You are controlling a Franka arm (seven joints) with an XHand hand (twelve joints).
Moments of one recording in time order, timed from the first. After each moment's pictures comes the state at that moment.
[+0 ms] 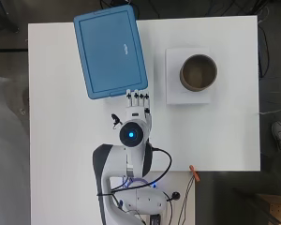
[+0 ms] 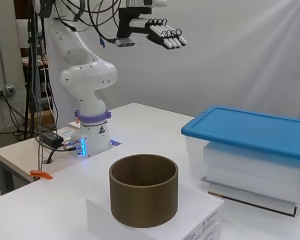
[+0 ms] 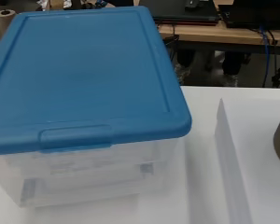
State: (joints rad) arm 0.00 -0.77 -0.02 -2.34 -0.06 1.60 -0.87
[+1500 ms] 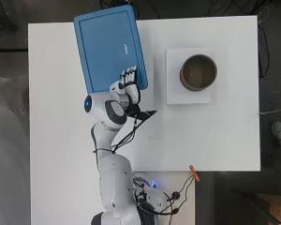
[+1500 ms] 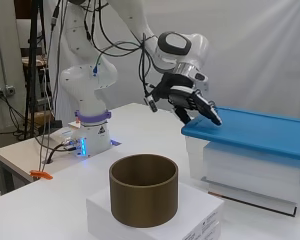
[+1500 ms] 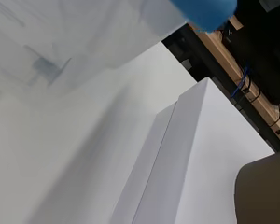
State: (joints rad) arm 0.00 -0.20 0.23 -2.47 -0.86 2.02 -0.43
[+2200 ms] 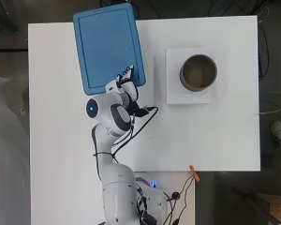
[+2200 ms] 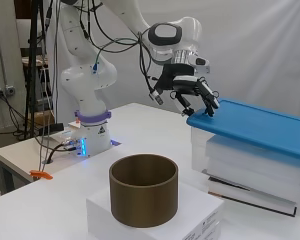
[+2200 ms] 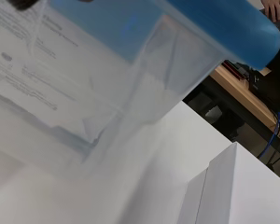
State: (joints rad) arm 0.01 -0.30 0.17 -2.49 -0.72 2.22 -0.60
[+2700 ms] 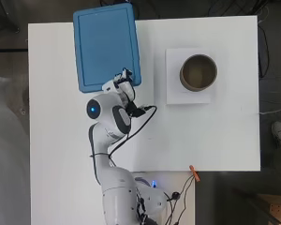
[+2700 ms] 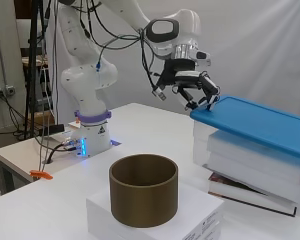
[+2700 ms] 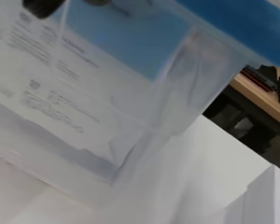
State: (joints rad) arm 0.03 -0.34 0.15 -2.49 -0.59 2.25 -0.73
